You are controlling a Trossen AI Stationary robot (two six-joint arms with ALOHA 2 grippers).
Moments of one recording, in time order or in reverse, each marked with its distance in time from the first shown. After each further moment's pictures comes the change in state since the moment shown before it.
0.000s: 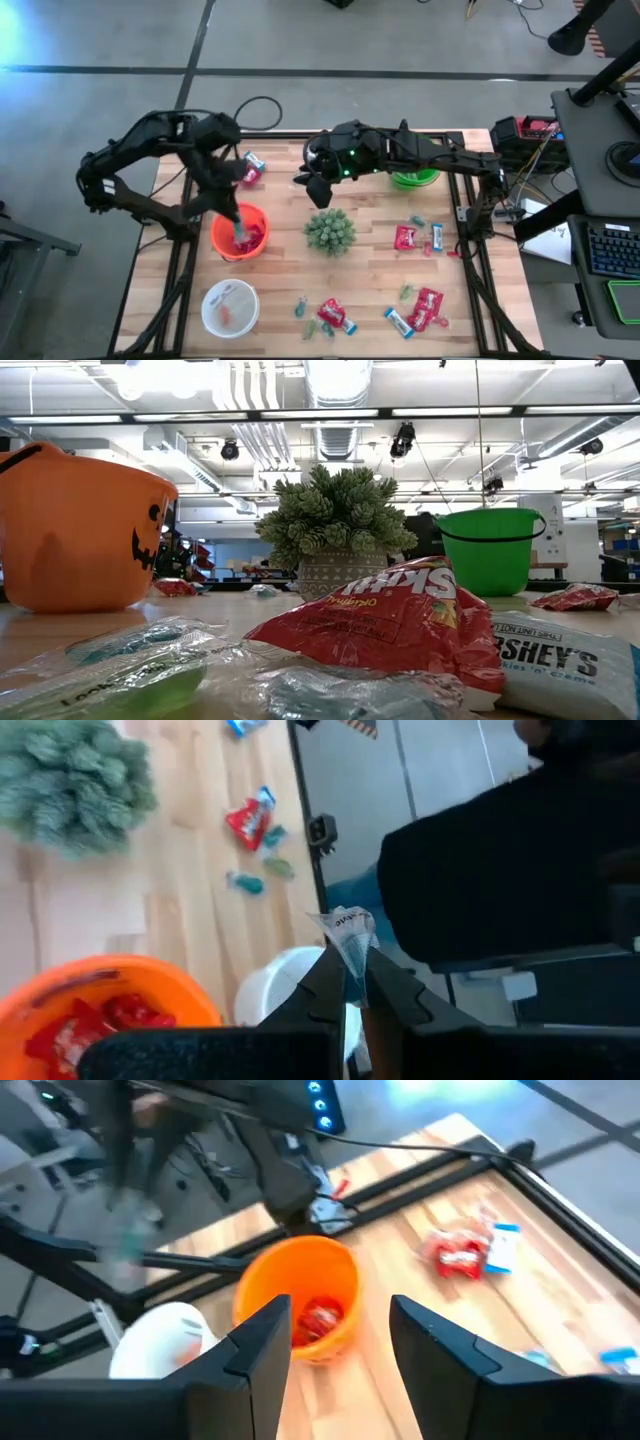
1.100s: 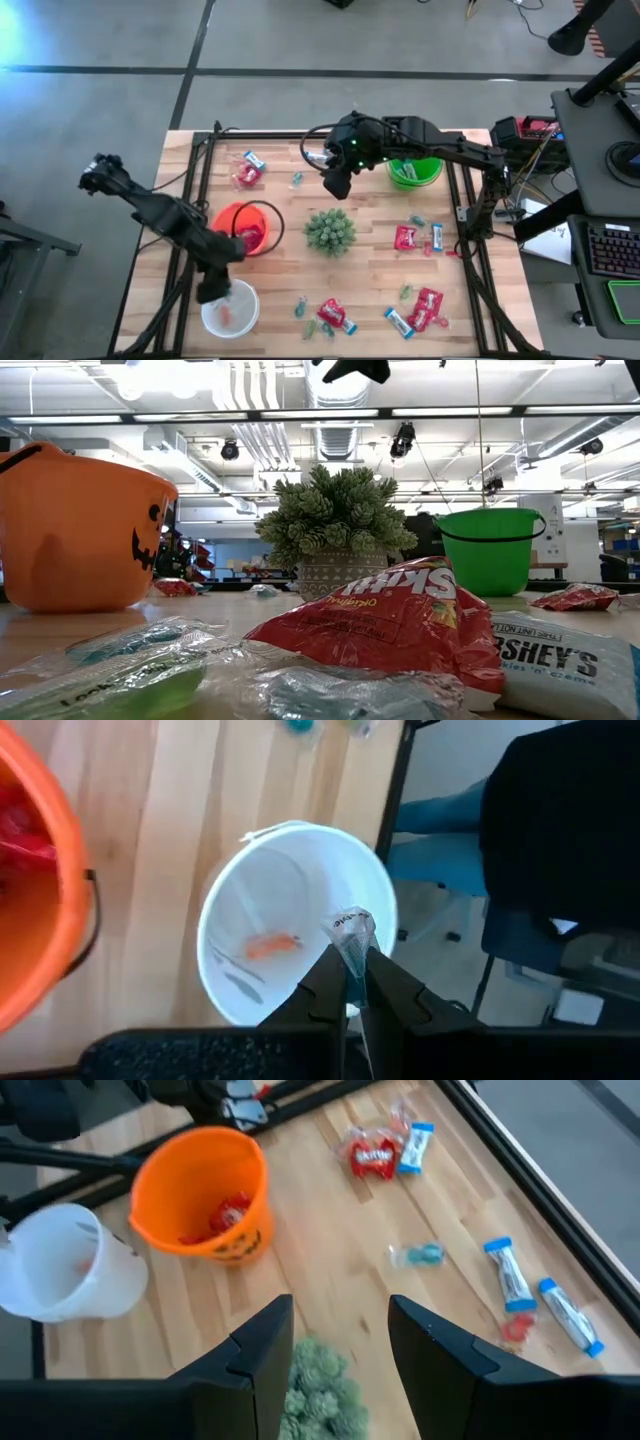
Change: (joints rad) left arm -0.765 -0.085 -0.490 0.424 -0.508 -0.928; right arm -0.082 -0.027 -0.001 -0.313 0.000 -0.092
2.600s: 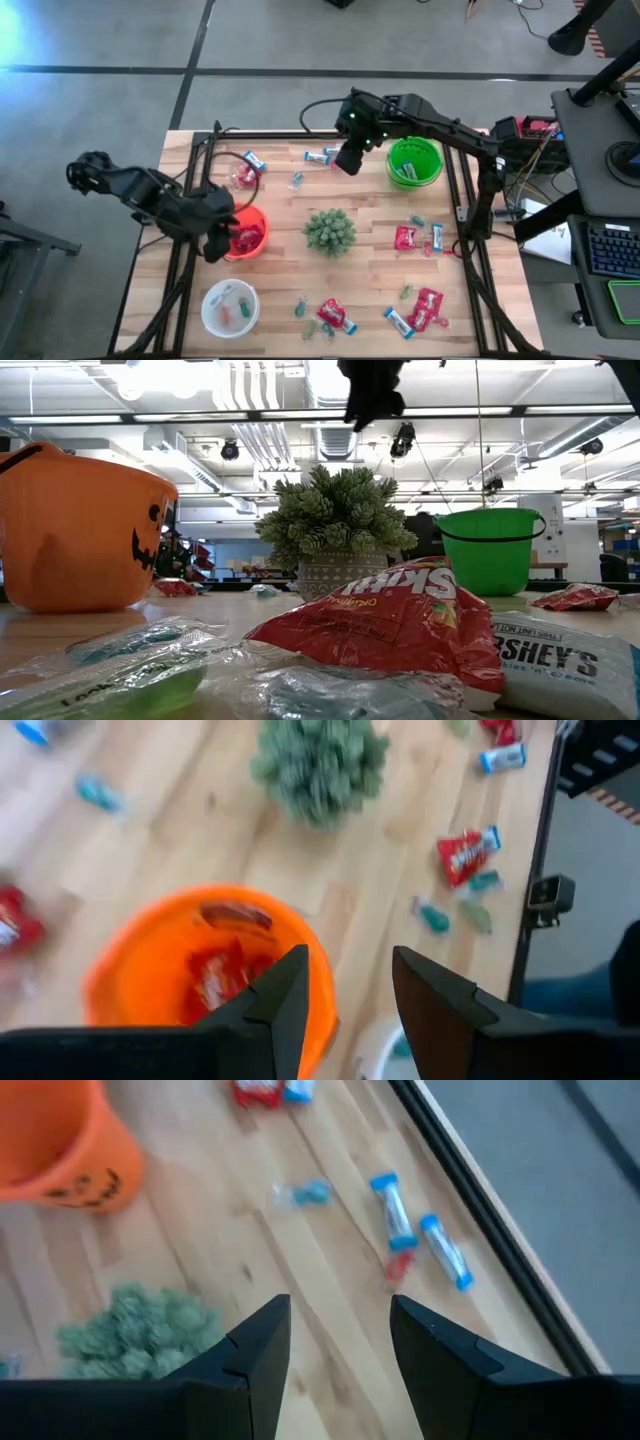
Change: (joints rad) left arm 0.106 -0.115 0.150 -0.175 -0.532 0.108; right arm -0.188 0.029 -0.015 -0.172 -0.001 -0.148
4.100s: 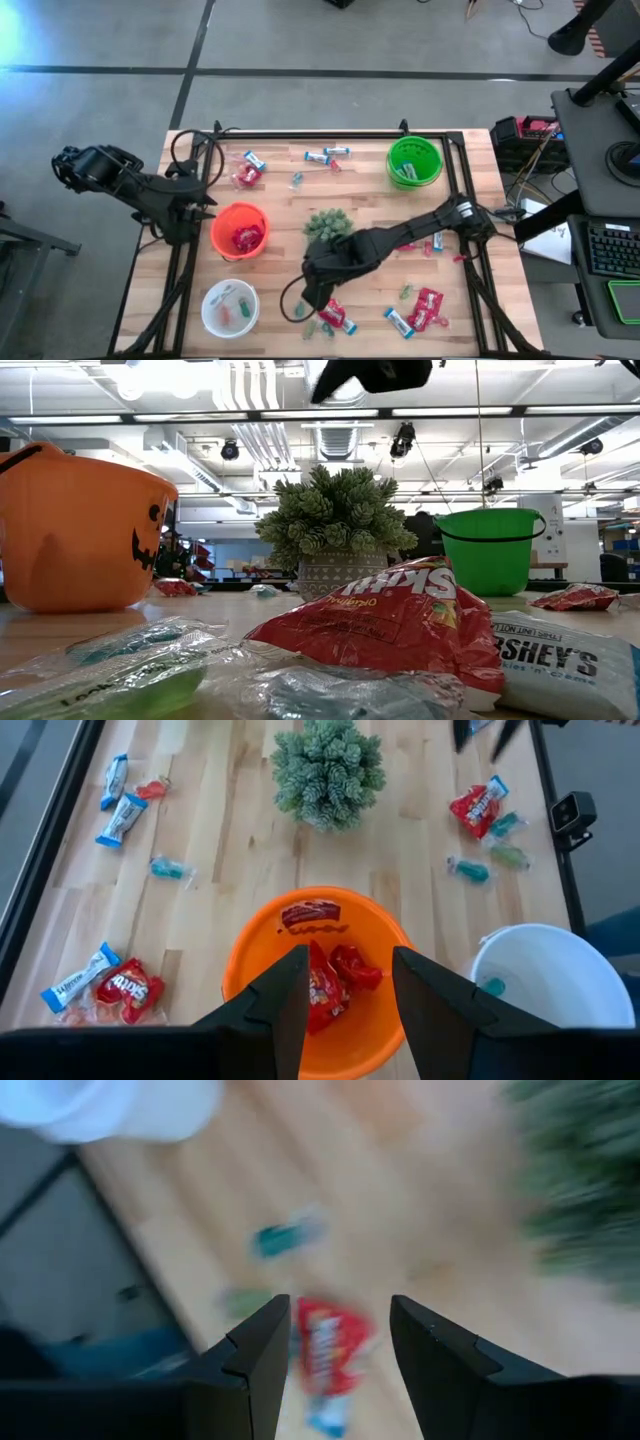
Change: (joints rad) left arm 0.025 -0.180 0.056 -0.164 -0.016 0.393; right arm 0.669 0.290 -0.018 0.204 -0.020 0.859
